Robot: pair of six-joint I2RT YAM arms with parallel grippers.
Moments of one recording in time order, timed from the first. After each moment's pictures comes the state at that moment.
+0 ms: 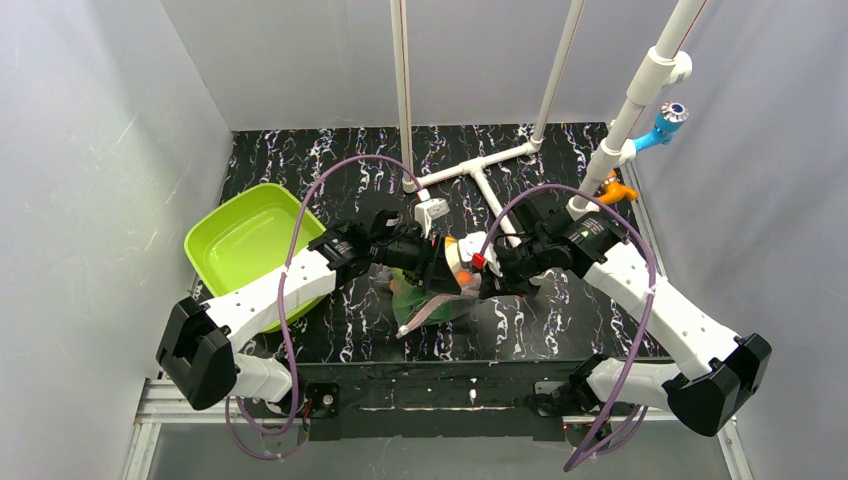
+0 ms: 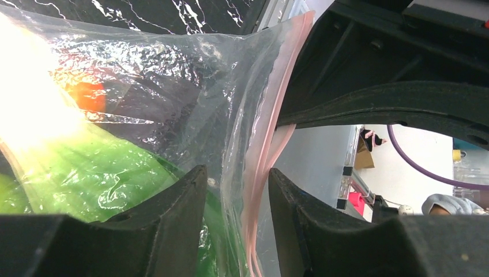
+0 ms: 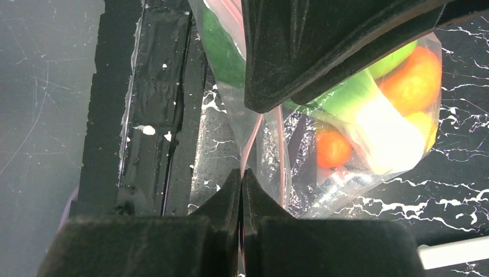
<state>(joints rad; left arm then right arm) -0.75 1.34 1.02 -0.27 0.74 -0.48 0.69 1.18 1.21 -1.09 -0.72 -0.89</state>
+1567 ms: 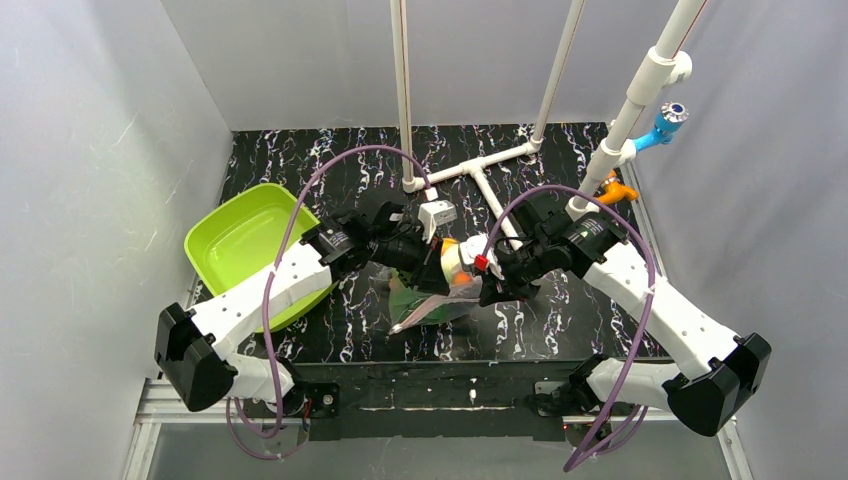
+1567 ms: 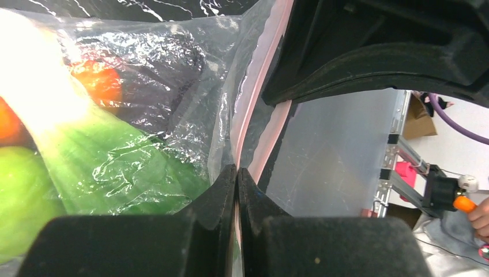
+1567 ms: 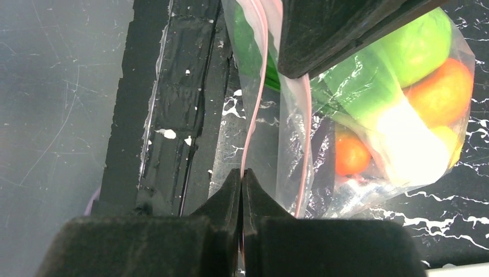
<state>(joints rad) -0.80 1.33 1.18 -0.59 0.67 -0.25 0.69 1.18 1.21 -1.13 -0.77 -0.90</state>
